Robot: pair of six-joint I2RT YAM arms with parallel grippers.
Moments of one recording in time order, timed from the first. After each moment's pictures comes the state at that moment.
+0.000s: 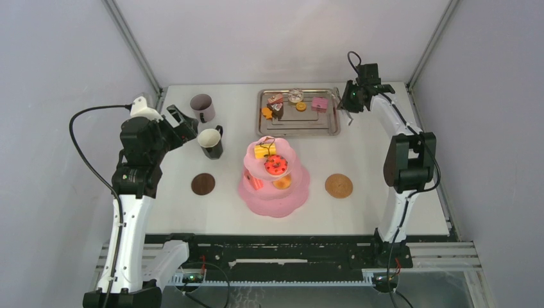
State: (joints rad) left arm -0.01 0.87 1.11 -0.54 0.03 -0.44; right arm 0.07 1.96 1.70 -0.60 -0.14 0.36
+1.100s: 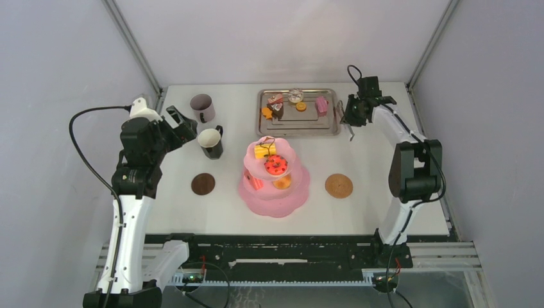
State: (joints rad) left arm -0.01 0.87 1.11 -0.56 0.01 -0.44; right arm 0.08 1.89 1.53 -0.58 -0.11 0.35
